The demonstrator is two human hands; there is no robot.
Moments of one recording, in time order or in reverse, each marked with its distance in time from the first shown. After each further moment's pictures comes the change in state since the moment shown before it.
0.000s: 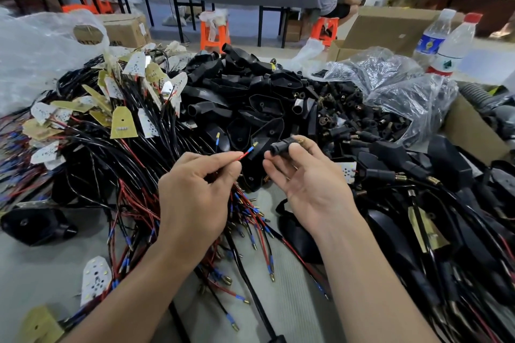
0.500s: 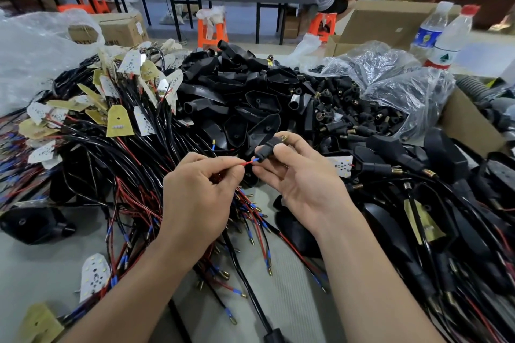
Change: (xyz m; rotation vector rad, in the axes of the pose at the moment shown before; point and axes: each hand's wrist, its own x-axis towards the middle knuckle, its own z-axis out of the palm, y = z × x) left_hand -0.003 -0.001 0.002 0.034 -0.091 -0.048; right_hand -0.007 -0.001 -0.002 -0.196 -0.151 0.050
